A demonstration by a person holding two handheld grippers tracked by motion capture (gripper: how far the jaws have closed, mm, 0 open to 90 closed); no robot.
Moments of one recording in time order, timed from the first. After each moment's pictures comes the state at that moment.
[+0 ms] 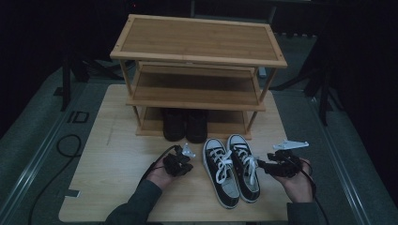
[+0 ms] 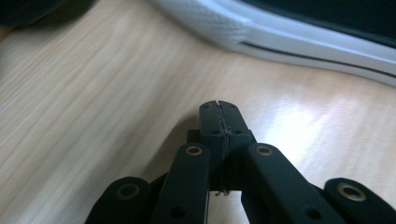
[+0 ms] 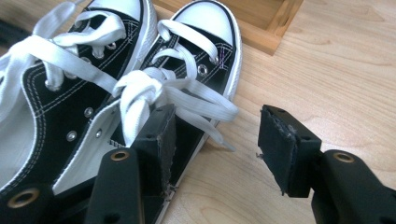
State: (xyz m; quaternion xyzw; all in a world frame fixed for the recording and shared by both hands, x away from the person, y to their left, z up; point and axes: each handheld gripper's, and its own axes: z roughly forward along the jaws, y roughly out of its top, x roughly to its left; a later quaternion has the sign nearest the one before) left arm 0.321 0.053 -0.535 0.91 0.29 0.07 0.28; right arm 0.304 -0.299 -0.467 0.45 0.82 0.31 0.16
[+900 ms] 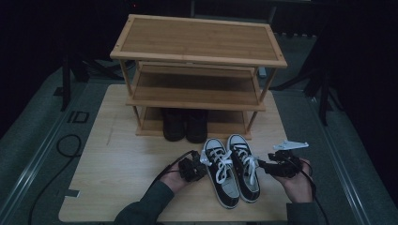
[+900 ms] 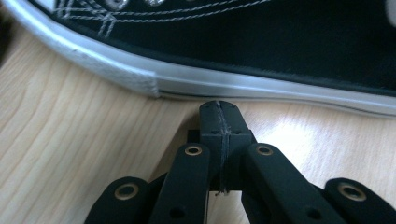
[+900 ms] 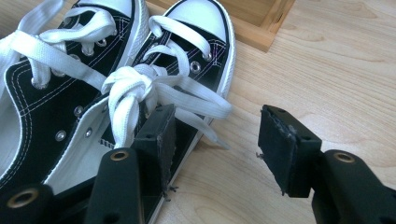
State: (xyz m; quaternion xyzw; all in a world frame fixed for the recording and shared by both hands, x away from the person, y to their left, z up) left arm 0.312 0.009 -0.536 0.93 0.22 0.06 0.27; right arm 0.304 -0.301 -0.469 0.46 0.82 0.30 0.17
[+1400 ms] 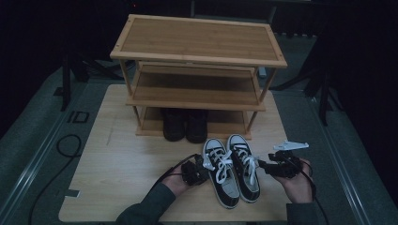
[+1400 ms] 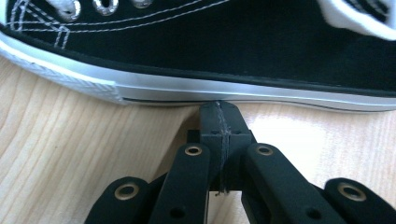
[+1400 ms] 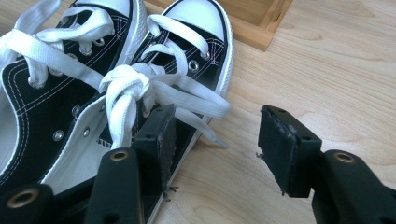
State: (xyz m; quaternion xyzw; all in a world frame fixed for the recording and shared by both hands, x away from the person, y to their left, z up) left arm 0.301 0.002 -0.534 0.94 0.20 0.06 0.27; right arm 0.303 -0.301 -0.471 0.46 0.82 0.30 0.17
